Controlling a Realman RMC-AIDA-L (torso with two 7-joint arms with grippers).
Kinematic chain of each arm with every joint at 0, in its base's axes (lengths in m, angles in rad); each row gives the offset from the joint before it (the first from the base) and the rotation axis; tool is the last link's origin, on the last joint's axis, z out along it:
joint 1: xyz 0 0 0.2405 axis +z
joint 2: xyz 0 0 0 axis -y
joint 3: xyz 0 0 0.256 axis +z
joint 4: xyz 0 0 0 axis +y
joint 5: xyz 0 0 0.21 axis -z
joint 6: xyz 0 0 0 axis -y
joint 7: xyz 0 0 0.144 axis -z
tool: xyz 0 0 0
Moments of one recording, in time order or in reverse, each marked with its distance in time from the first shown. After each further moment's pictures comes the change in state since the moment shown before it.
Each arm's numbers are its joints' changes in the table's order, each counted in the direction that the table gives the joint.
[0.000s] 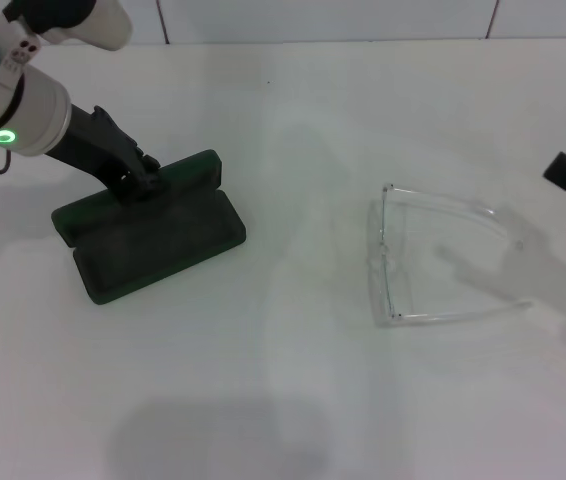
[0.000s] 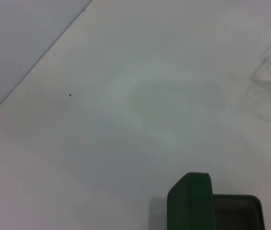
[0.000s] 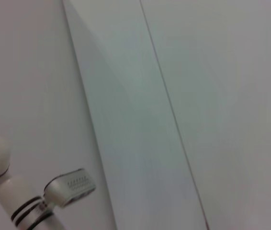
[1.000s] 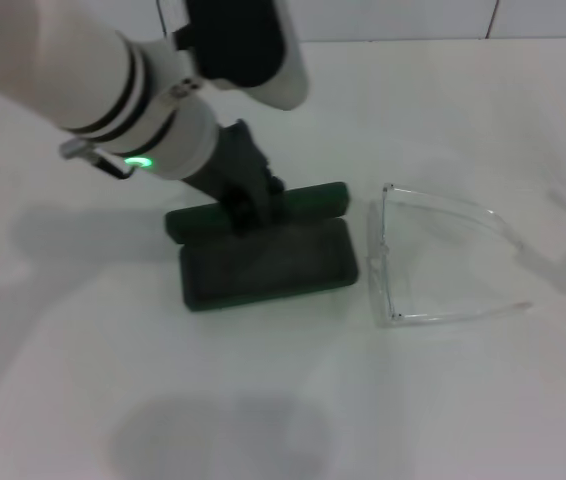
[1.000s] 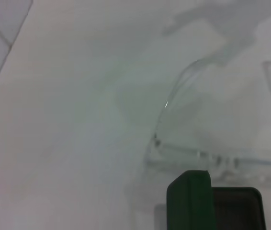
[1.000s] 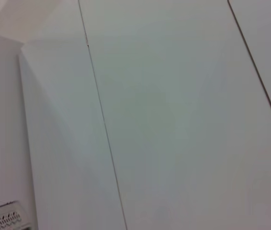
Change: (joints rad) left arm 0.024 0.004 0.459 0.264 0.103 -0.001 0.150; right arm -0.110 0.003 0.003 0.000 -0.245 0.041 0.043
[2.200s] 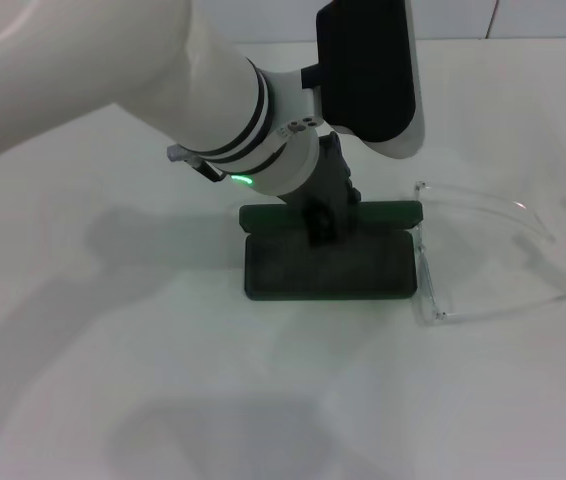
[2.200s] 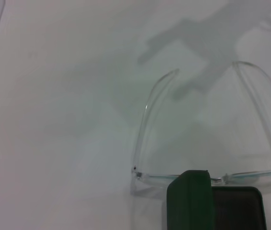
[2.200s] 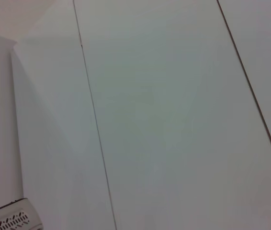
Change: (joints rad) left arm -0.121 0.006 0.223 -0.126 0.011 0.185 0.037; right arm -0.029 -0.002 0.006 0.023 -0.009 0.006 0.050
